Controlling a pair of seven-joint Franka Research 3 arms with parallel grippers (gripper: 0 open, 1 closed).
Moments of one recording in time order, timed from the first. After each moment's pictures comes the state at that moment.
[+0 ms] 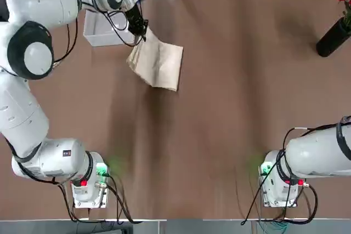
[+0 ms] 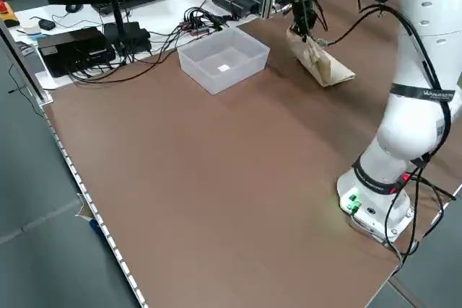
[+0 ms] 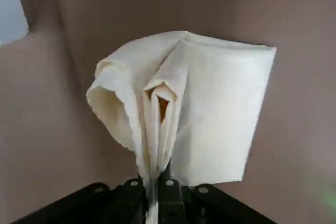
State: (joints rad) left arm 0.00 0.44 -0.49 -1.80 -0.14 2.11 -0.32; right arm -0.04 0.06 -0.06 -1.48 0.02 1.64 -0.01
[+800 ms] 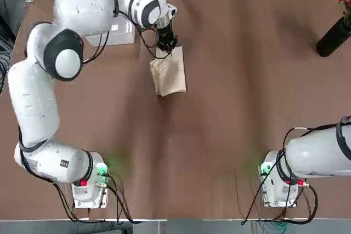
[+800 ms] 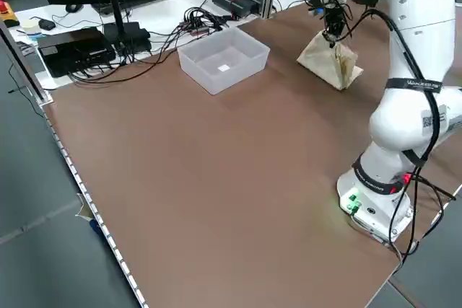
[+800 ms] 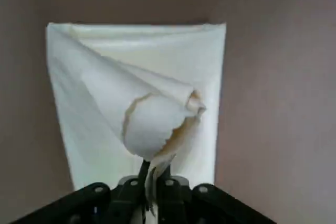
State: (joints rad) left arm -0.27 0.67 -0.49 -1.61 0.01 2.19 -0.75; right arm -0.03 0.06 -0.06 -1.48 0.02 1.60 -0.03
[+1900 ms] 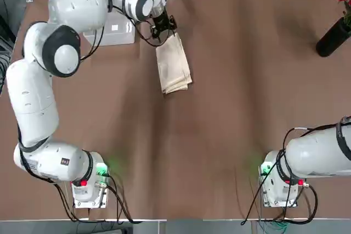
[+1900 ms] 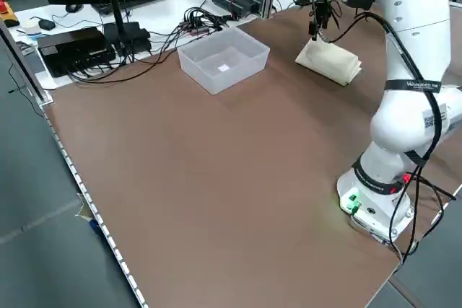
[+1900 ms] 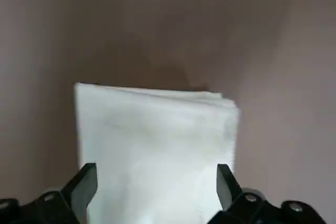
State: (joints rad) left arm -0.17 0.64 -0.48 -1.62 0.02 2.28 -0.77; right arm -0.03 0.06 -0.05 -1.48 0.02 1.60 -0.03
